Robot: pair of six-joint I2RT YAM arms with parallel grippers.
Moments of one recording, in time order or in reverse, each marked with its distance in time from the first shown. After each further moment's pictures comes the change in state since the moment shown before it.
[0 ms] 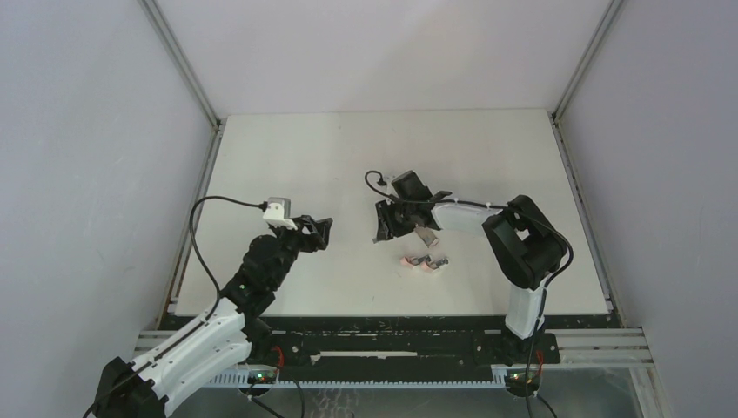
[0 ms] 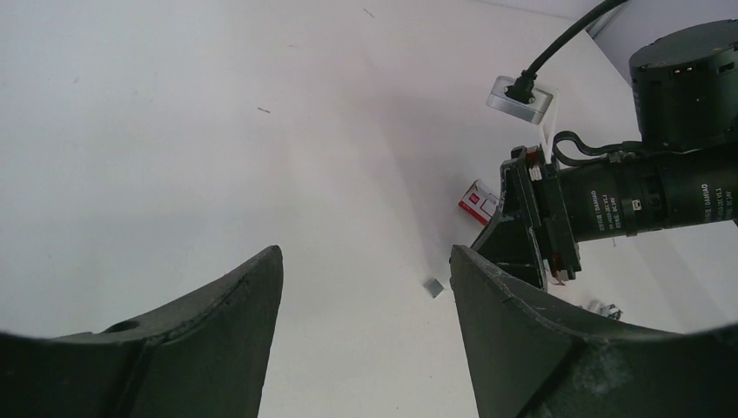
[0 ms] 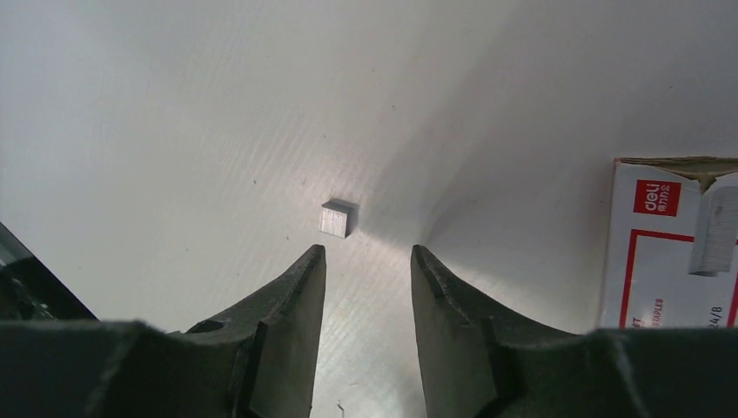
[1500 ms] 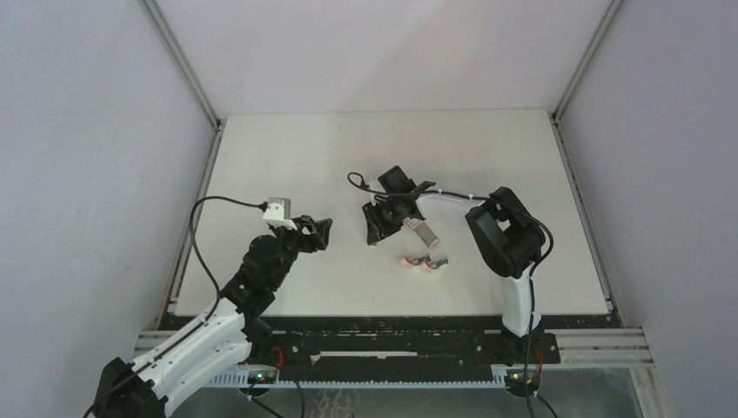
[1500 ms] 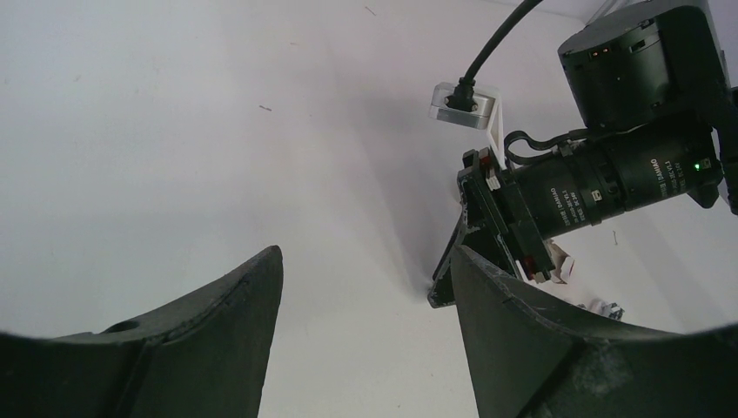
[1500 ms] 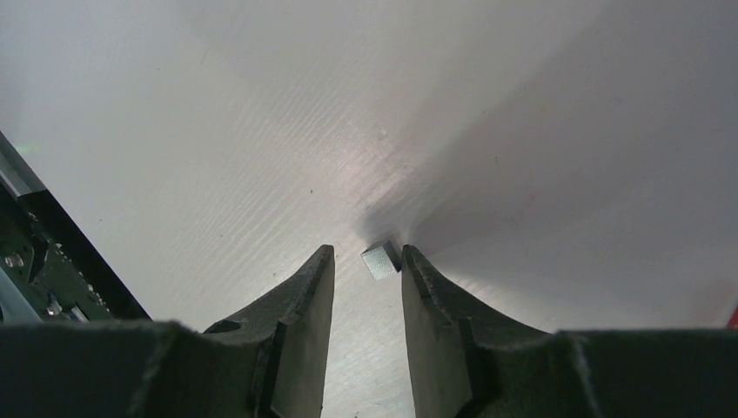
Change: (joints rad) left arm 0.000 -0.003 0.000 -0.008 -0.003 0.000; right arm 0.036 0.140 0.201 -0.169 -0.149 -0.163
